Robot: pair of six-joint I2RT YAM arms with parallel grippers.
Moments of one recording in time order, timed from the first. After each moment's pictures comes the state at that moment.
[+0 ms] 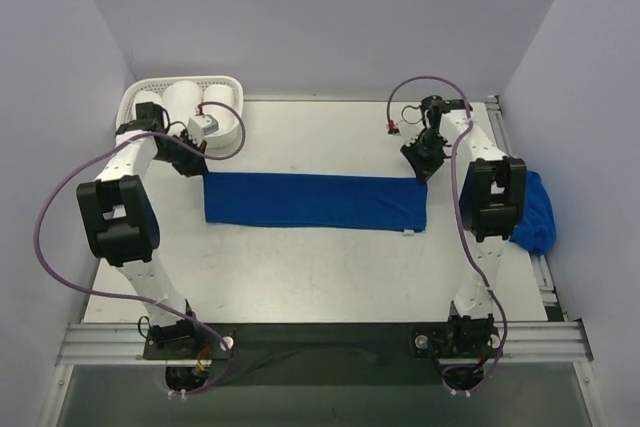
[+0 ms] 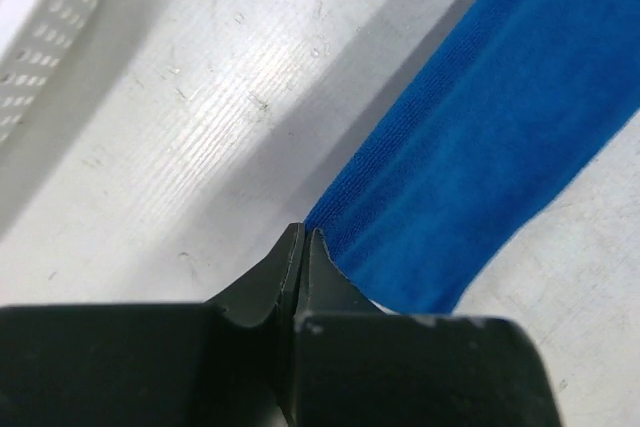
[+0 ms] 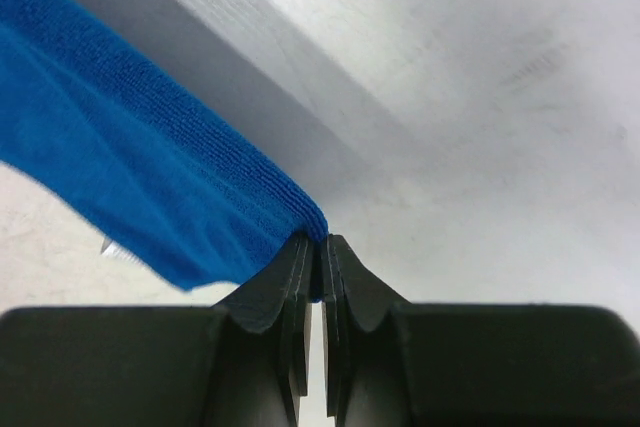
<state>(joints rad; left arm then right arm) 0.17 1.92 1.50 -0.81 0.61 0.84 0.09 2.14 1.77 -1.11 -0.13 -0.66</state>
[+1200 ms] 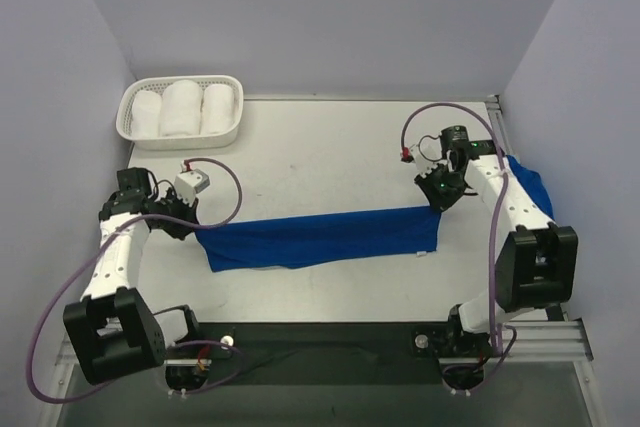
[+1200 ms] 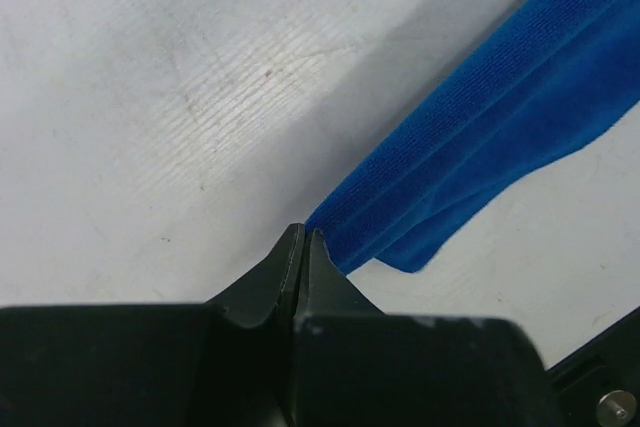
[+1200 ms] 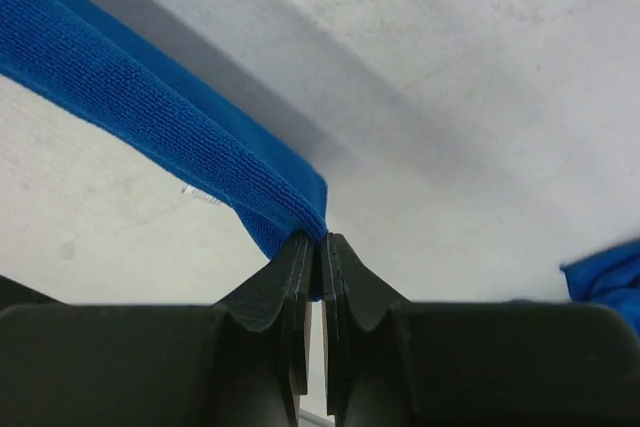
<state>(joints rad) 0.26 1.14 0.82 -0.80 0.56 0.75 0.09 1.49 1.19 -1.01 -0.13 -0.65</state>
